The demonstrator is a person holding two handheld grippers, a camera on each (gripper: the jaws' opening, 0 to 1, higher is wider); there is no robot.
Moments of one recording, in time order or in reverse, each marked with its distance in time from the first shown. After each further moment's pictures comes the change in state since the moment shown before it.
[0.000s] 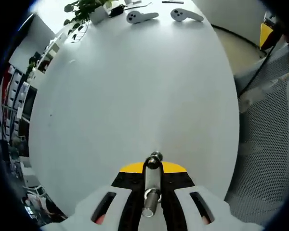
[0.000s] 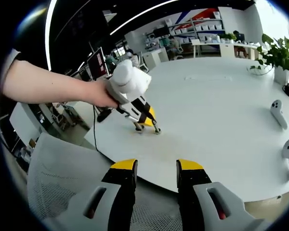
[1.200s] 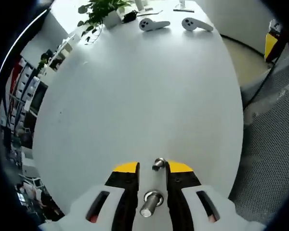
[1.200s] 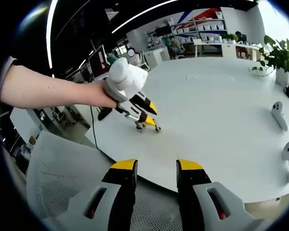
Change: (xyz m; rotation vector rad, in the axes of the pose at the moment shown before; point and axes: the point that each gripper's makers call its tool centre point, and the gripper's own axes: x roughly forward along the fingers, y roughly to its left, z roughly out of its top) left arm -0.042 -0.005 0.014 -0.125 -0.149 0.107; right arm 0.001 0.002 -0.001 -0.019 0.009 0.008
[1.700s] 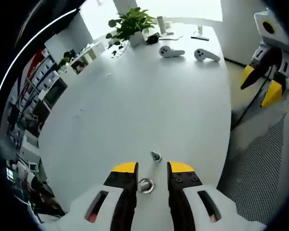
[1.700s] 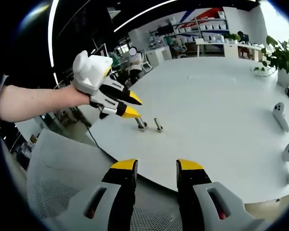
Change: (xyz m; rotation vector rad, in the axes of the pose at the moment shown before) left arm -0.052 0.001 -0.019 -0.139 -0.156 0.073; right arm -0.002 0.002 0.001 -0.006 -0.007 0.009
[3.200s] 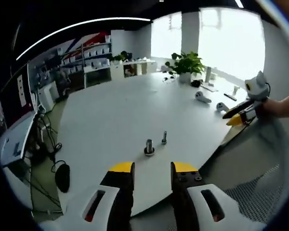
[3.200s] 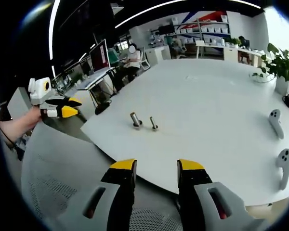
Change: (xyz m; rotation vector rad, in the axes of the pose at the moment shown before) left arm -0.139 -0.015 -0.104 -0.553 -0.312 0.174; right arm 0.000 -0.005 -0.004 -0.061 0.033 -0.047
